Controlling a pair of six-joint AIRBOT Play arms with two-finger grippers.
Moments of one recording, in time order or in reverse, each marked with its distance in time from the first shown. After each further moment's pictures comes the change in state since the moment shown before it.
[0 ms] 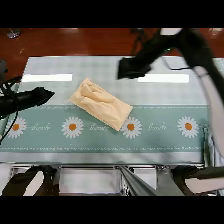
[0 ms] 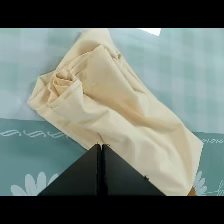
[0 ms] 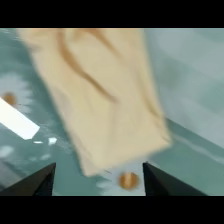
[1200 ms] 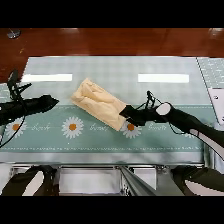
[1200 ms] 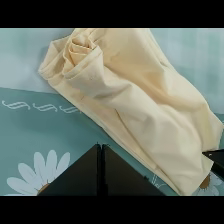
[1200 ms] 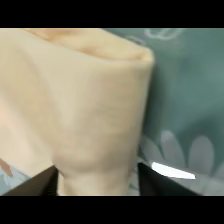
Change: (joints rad) left arm 0.000 -0.038 -0.080 0.000 0.000 0.026; right arm 0.084 0.158 -1.125 0.694 -0.991 0.016
